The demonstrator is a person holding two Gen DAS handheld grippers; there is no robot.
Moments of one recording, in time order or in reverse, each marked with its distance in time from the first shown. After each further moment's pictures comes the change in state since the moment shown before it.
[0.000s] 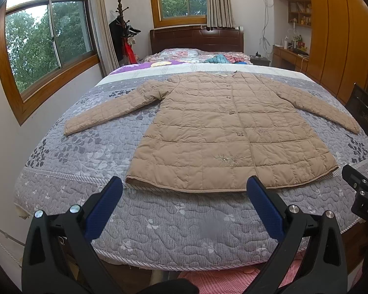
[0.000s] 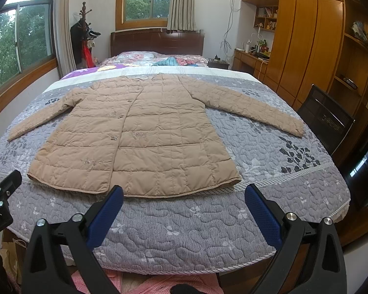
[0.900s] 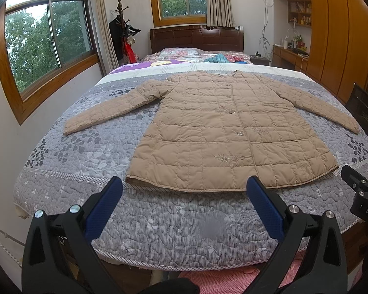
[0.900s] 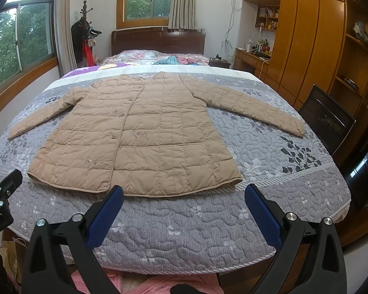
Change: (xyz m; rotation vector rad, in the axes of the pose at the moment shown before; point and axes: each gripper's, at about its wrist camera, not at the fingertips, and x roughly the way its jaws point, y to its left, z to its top) left arm 0.001 -0.002 0.002 0.000 -0.001 0.000; right arm 0.000 0.001 0.000 -0.003 0.001 -0.001
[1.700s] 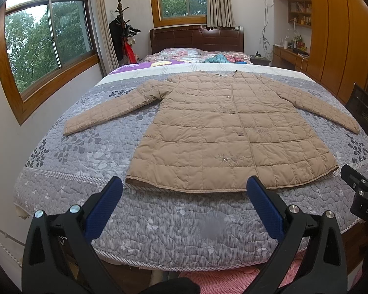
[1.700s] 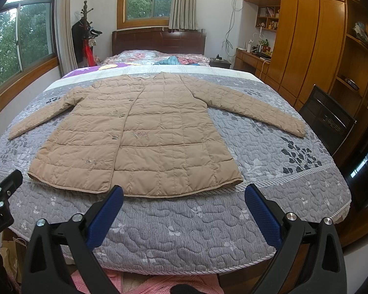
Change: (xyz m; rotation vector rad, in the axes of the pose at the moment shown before) left arm 0.001 -0.001 0.000 0.000 0.002 -0.001; right arm 0.001 0.002 0.000 -0.003 -0.001 0.000
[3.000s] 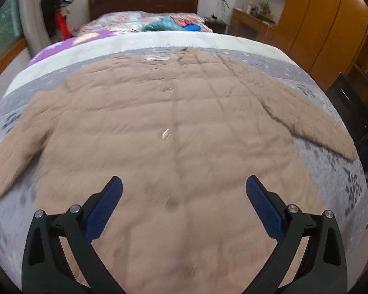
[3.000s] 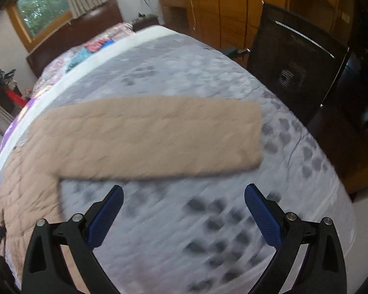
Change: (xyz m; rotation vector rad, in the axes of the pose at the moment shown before) left arm 0.287 -0.125 0.197 0.098 0.280 -0.340; right arm 0.255 -0.349 0.146 0.474 0.330 -0.097
